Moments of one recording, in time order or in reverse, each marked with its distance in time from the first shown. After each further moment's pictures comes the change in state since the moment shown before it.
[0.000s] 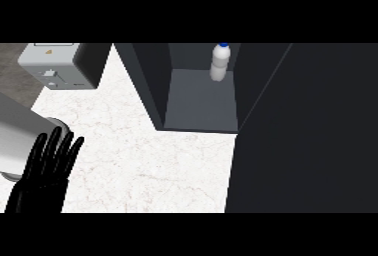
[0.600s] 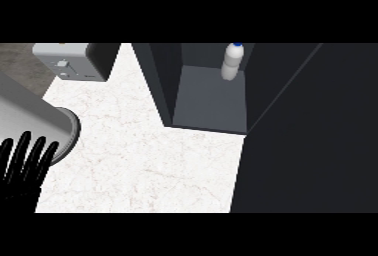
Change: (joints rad) left arm 0.085 0.103 0.093 -0.053 0.081 -0.126 0.007; right arm -0.053 0.048 0.086 0.011 -0.006 -0.135 0.087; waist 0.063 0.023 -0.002
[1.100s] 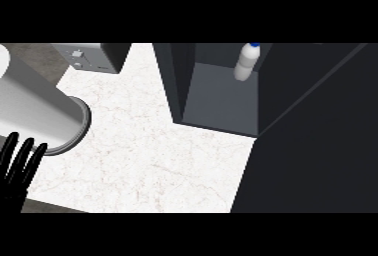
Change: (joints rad) left arm 0.024 0.064 0.047 -0.004 0.035 -0.098 0.007; right arm -0.115 -0.014 0.001 0.003 -0.015 -0.006 0.060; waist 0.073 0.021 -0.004
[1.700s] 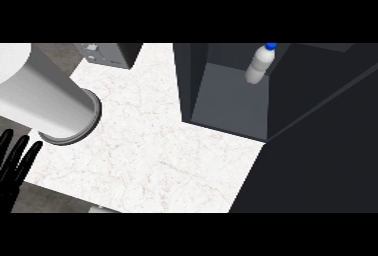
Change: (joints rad) left arm -0.009 0.048 0.028 0.008 0.022 -0.055 0.023; right arm -0.210 -0.068 -0.040 0.003 -0.011 0.064 0.049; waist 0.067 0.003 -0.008
